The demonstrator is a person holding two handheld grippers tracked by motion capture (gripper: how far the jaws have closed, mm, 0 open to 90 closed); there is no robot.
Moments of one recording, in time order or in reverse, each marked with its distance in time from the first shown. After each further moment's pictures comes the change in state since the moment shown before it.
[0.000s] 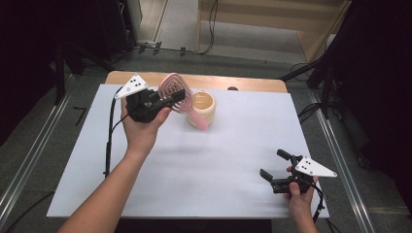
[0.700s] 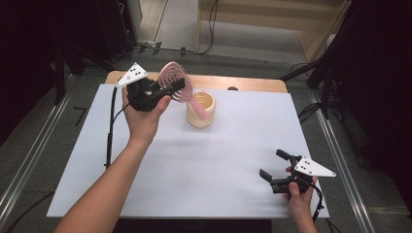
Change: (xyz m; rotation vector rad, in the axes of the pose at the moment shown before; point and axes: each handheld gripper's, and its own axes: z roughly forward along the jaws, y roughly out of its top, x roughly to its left) left arm 0.015 0.014 0.015 -0.042 0.021 -0.002; right arm -0.001 -0.002 0.002 0.002 0.008 -0.001
